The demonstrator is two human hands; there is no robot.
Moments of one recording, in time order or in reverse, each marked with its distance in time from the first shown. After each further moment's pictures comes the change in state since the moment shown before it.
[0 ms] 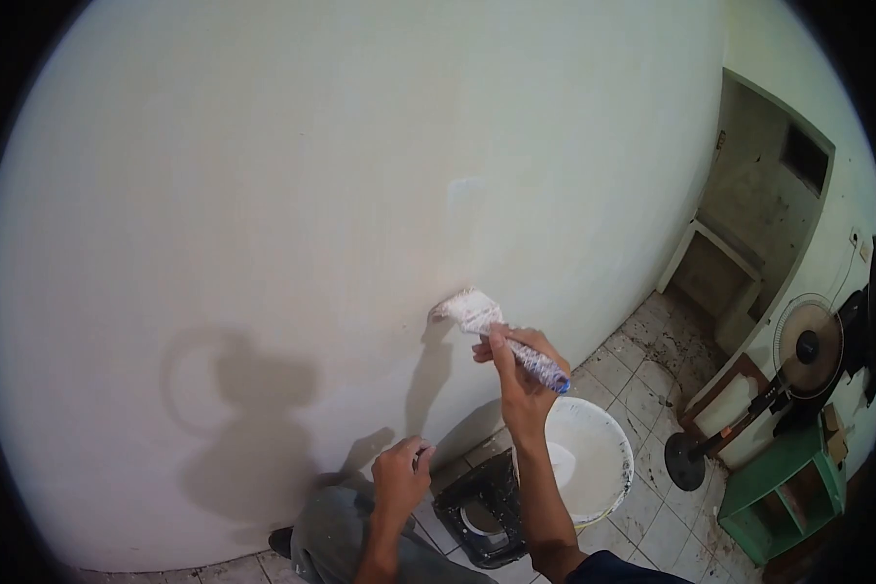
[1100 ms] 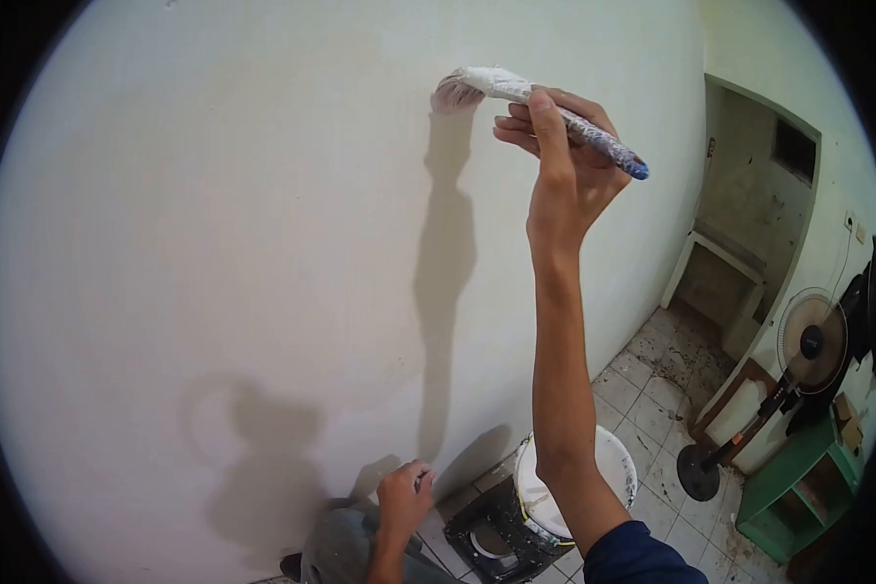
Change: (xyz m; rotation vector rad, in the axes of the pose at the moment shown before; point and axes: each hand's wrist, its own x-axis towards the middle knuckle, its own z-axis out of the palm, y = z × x) left_hand -0.003 -0.004 0.004 0.030 -0.016 0.003; right_hand 0.199 -0.115 0.059 0.306 0.135 -0.639
